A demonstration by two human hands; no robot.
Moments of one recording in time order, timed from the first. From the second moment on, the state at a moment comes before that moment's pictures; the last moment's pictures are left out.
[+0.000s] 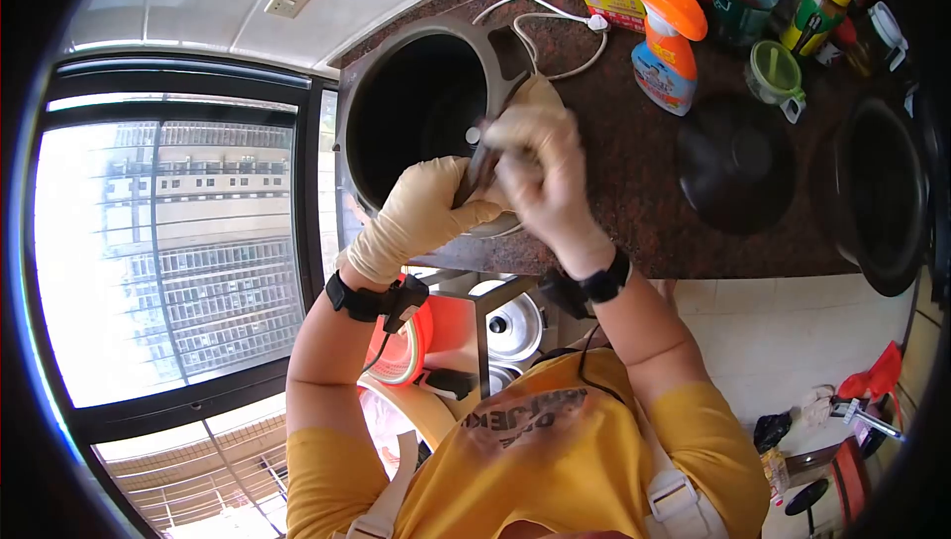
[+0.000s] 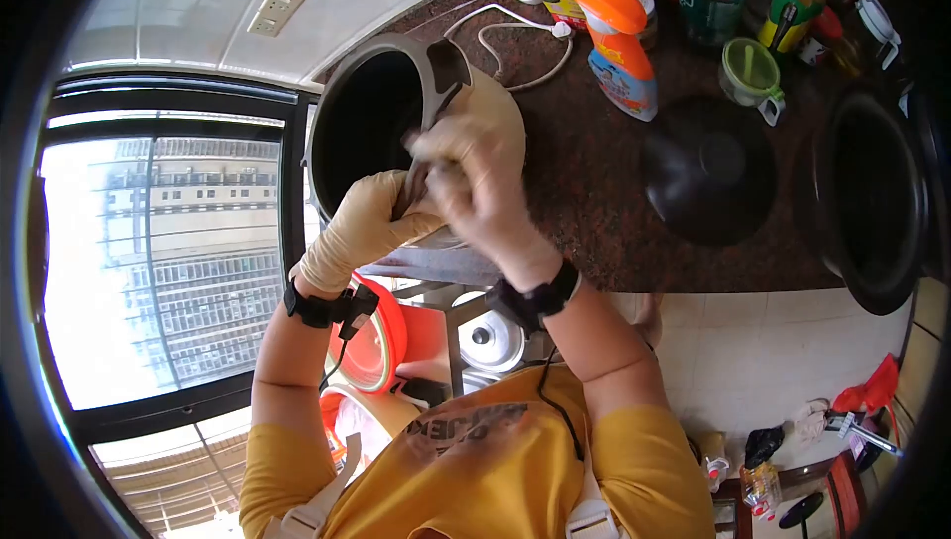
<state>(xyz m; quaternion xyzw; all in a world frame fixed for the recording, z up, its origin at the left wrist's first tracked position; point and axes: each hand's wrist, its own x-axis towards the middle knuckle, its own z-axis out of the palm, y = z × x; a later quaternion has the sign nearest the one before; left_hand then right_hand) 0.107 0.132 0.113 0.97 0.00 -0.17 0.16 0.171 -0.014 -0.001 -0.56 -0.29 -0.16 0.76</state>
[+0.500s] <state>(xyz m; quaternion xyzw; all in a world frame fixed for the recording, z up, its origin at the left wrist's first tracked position) 0.110 0.131 0.112 0.94 0.09 -0.22 0.23 0.207 0.006 -0.016 -0.45 -0.10 -0.02 0.89</state>
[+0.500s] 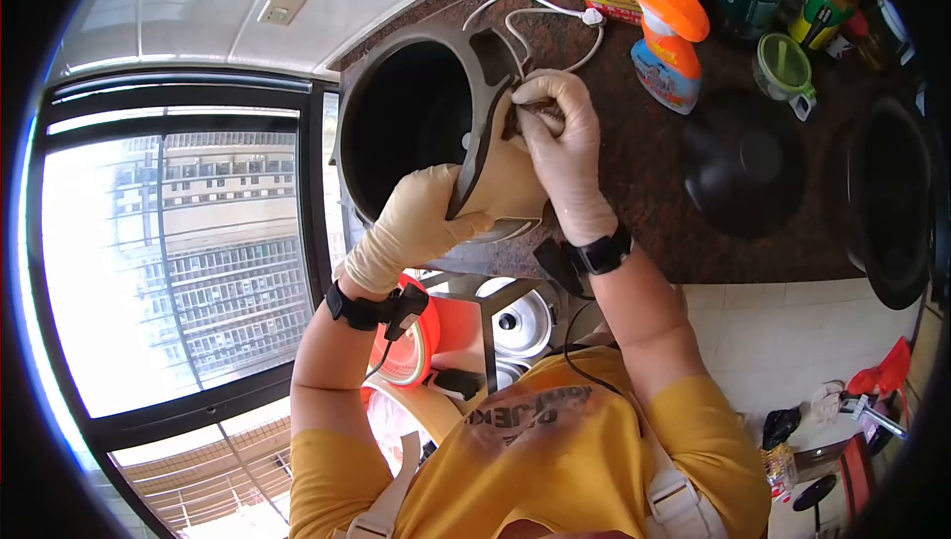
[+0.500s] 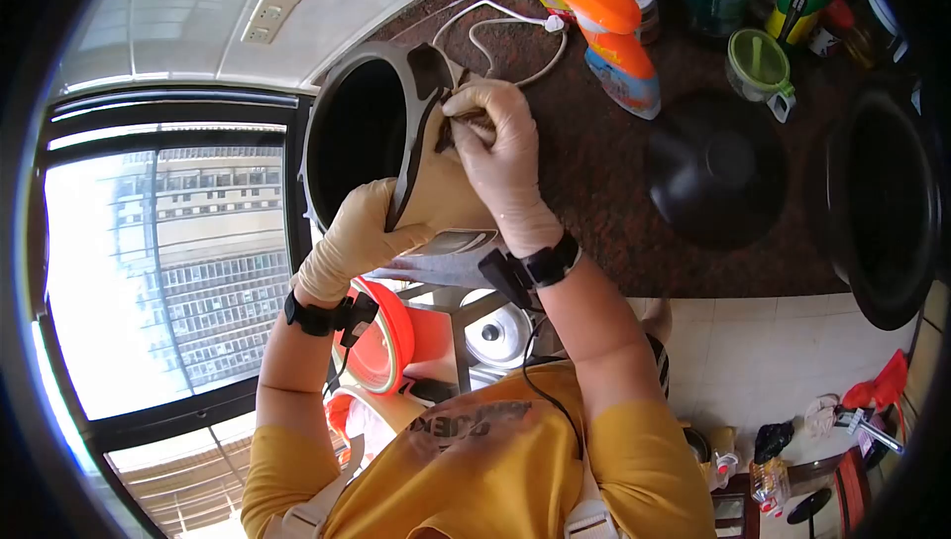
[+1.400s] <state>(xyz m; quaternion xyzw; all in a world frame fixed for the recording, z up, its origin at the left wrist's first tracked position) 0.118 0.138 0.103 0.92 0.07 -0.16 0.36 0.224 0.014 -0.093 -0.58 -0.04 -0.05 0.81</state>
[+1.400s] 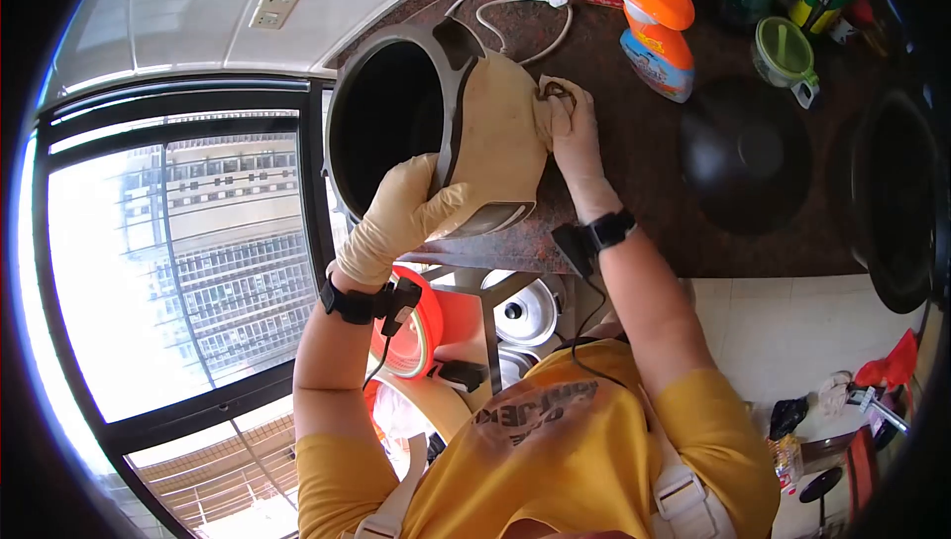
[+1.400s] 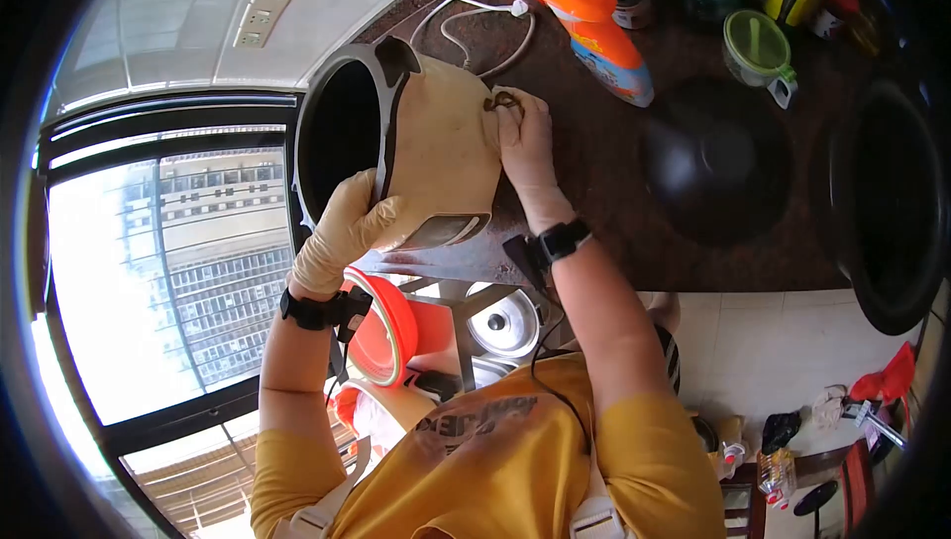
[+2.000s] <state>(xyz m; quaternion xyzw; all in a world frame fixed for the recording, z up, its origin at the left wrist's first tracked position) 0.126 0.128 0.101 0.88 0.18 -0.14 0.42 0.210 0.018 -0.134 -0.56 -0.18 -0.13 0.80</state>
